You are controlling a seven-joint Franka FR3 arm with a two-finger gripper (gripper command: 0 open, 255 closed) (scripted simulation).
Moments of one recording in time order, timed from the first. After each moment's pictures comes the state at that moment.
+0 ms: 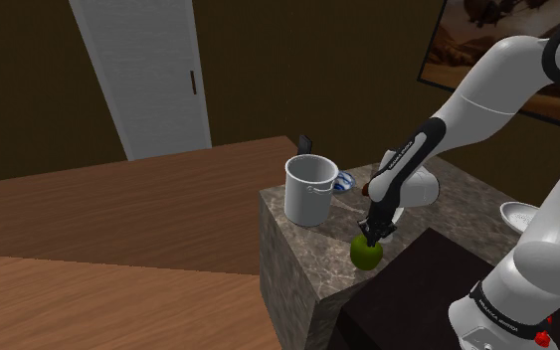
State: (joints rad) arm -0.11 0.14 0.08 -2.81 0.39 2.83 0.22
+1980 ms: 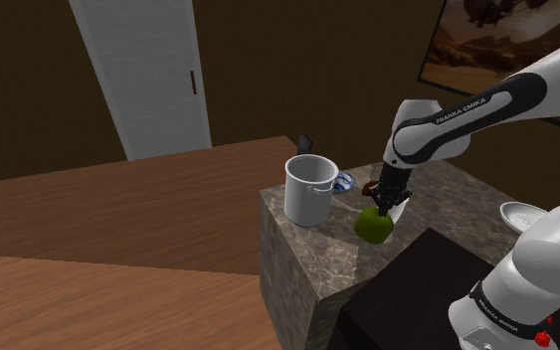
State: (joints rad) arm -0.14 -0.36 0.06 -2.80 0.20 2.33 0.41
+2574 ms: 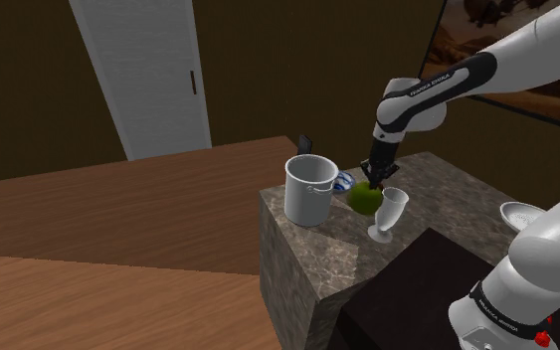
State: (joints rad) arm -0.21 -0.14 0.00 -2.49 0.14 2.24 0.34
